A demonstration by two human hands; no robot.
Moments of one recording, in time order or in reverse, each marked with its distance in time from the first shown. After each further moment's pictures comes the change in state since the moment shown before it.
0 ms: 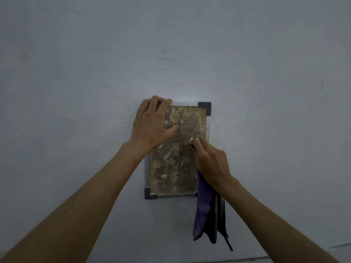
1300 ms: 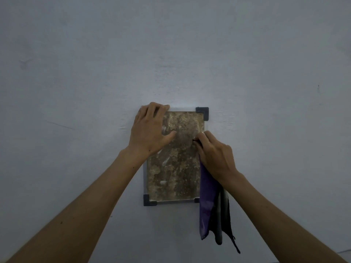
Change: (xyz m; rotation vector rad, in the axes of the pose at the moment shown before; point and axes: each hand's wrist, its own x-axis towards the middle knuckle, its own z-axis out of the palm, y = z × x) left_hand 0.000 0.000 0.001 0.014 0.011 0.002; right_hand 0.020 0.021 -0.010 0.038 0.058 0.043
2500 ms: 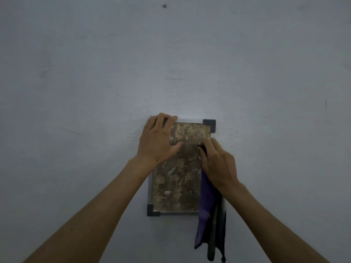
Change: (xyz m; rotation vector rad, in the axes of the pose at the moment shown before) left_hand 0.000 0.000 0.002 -0.005 -0.013 -0.020; right_hand 0.016 -0.014 -0.001 0.070 0.049 0.096
